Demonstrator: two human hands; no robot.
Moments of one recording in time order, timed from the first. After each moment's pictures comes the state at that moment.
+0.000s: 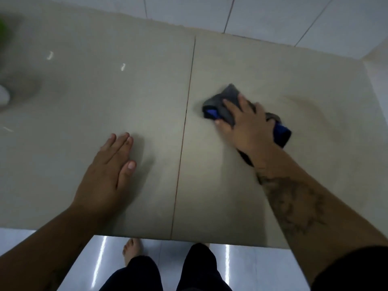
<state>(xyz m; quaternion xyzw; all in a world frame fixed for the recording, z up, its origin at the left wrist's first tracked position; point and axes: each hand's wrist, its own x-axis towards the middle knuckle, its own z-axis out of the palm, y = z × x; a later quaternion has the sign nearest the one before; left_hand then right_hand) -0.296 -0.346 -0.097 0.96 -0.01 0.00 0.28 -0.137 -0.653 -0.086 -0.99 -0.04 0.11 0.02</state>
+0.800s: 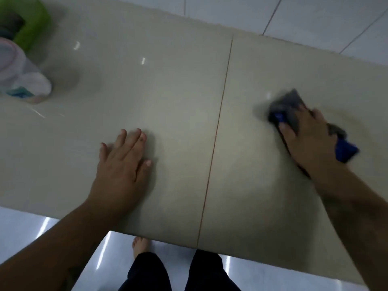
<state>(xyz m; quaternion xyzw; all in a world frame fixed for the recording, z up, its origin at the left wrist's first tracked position) -0.294 -0.313 -0.103 0.98 0.03 -0.01 0.18 -0.132 -0.699 -0.083 -1.00 0.00 0.05 0.05</state>
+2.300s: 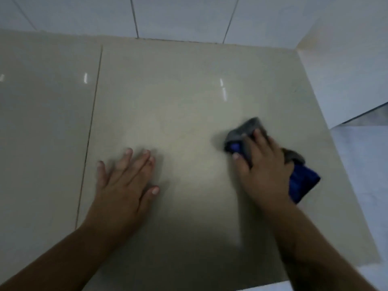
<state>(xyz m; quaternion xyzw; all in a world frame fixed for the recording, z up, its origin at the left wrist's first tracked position) -0.212 -0.541 -0.099 0.97 -0.15 -0.08 0.15 -0.191 -0.844 -0.087 -0.99 0.12 0.04 0.10</state>
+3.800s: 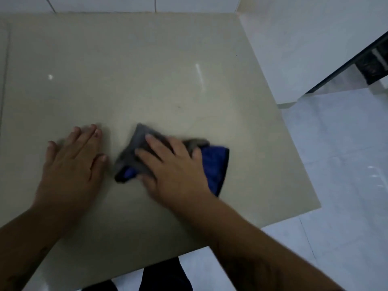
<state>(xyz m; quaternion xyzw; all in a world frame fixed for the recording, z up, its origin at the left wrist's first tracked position) -0.205 -0.591 -0.118 0.99 -0.13 -0.02 0.11 -0.251 -0.808 -0.100 -0.99 -0.12 0.01 0.10</state>
